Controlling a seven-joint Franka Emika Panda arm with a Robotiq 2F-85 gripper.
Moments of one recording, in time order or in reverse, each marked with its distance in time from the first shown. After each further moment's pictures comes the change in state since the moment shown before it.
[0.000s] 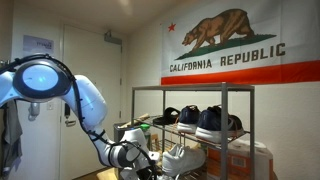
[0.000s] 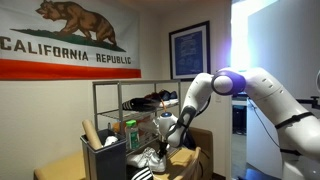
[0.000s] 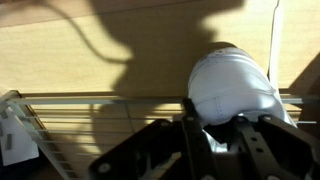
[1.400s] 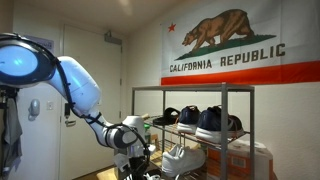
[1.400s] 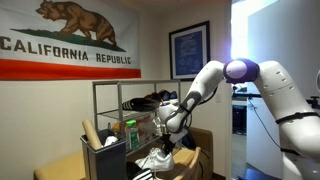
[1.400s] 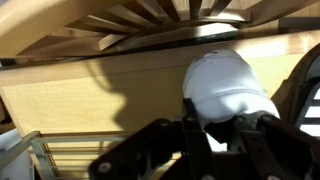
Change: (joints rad) arm -0.120 -0.201 0.158 -0.063 0.036 -0.350 -0.063
